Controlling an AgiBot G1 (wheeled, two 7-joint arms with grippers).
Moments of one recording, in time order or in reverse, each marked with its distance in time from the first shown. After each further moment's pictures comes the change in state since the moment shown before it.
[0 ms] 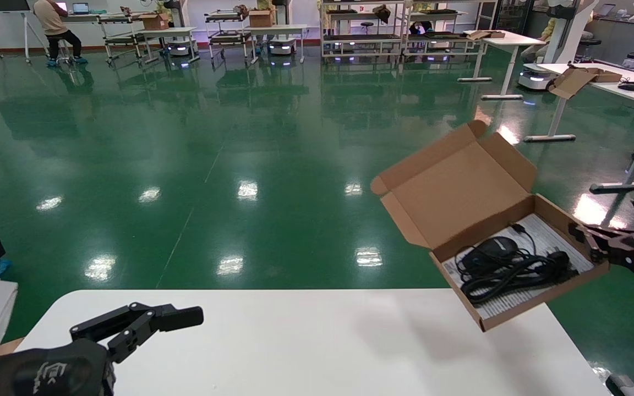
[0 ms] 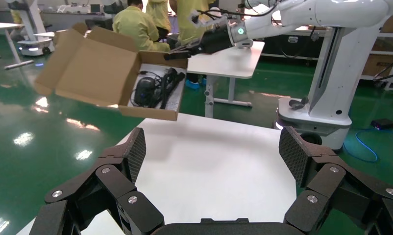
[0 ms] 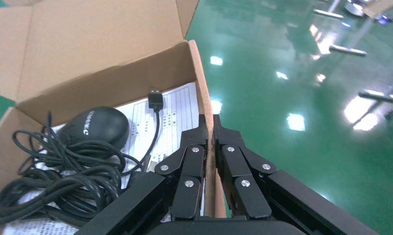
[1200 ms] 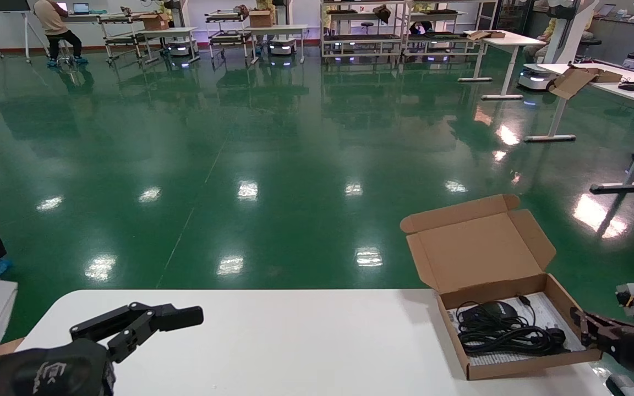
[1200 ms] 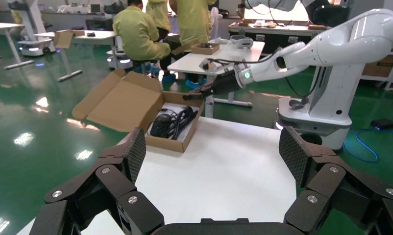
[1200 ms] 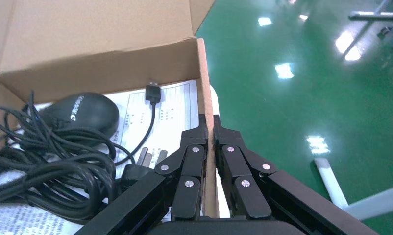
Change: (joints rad) left arm 0.000 0.000 0.000 0.000 0.000 0.000 0.000; right arm -0.292 -0.047 0.113 0.002 0.162 0.202 -0.084
